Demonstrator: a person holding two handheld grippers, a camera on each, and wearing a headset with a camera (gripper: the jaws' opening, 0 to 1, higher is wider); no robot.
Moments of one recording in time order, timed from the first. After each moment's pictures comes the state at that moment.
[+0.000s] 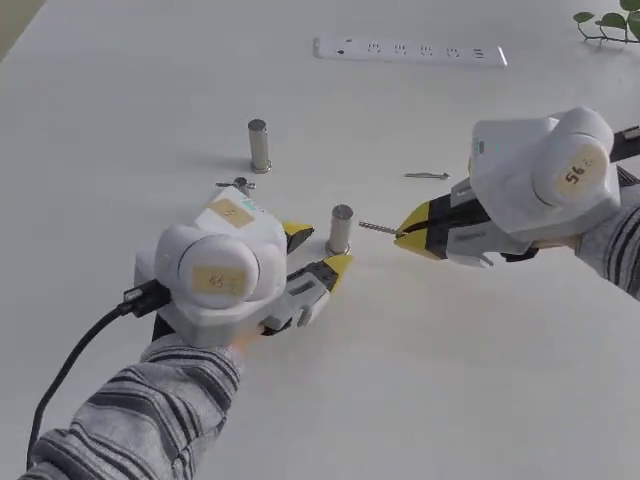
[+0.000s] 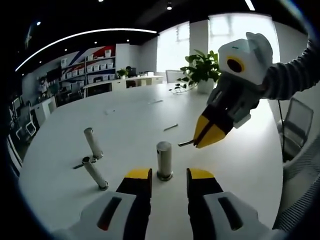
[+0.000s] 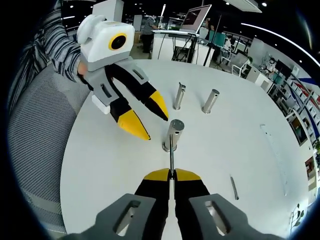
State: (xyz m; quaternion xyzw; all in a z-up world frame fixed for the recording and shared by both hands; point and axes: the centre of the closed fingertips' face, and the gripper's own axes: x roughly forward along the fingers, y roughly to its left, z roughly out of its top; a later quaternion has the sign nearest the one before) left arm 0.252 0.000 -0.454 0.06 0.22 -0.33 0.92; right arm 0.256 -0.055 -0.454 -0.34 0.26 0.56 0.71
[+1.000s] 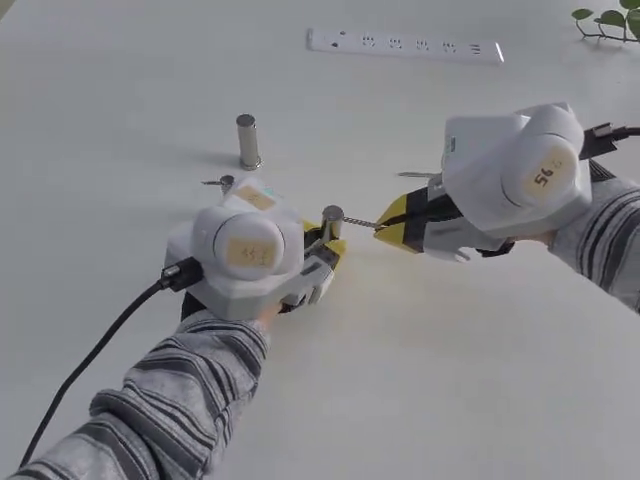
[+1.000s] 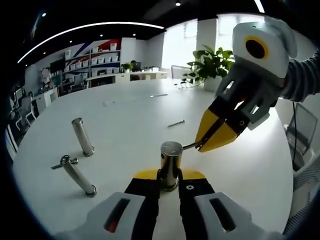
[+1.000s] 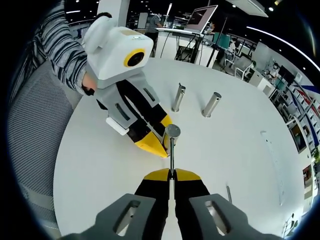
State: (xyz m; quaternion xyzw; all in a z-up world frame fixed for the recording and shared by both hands) left arm 0.277 -0.012 -0.476 0.04 0.24 -0.31 0.92; right arm 0.261 -0.043 -0.454 -0.36 0.25 0.57 0.69
